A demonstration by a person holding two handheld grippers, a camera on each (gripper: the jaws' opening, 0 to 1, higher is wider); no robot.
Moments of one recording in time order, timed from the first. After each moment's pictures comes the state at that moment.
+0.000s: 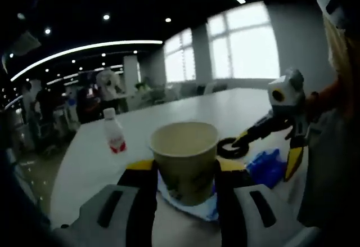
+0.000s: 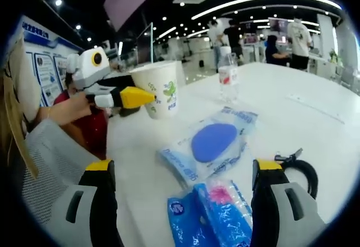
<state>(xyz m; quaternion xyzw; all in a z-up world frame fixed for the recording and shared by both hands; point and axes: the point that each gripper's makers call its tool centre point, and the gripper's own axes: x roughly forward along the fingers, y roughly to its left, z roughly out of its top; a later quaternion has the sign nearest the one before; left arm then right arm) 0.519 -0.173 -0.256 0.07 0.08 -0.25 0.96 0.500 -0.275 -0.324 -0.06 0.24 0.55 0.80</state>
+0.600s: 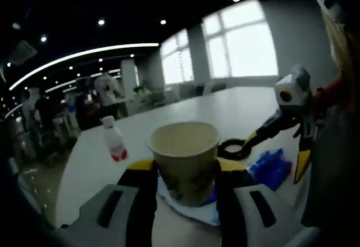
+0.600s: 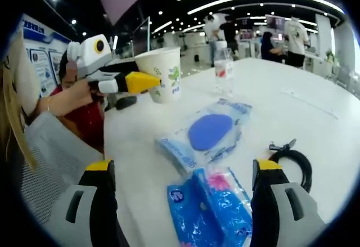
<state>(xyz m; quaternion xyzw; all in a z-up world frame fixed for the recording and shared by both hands) 0.532 -0.174 -0.249 0.09 0.07 -0.26 0.96 0.490 -0.288 -0.331 -0.08 0.26 0.54 0.80</state>
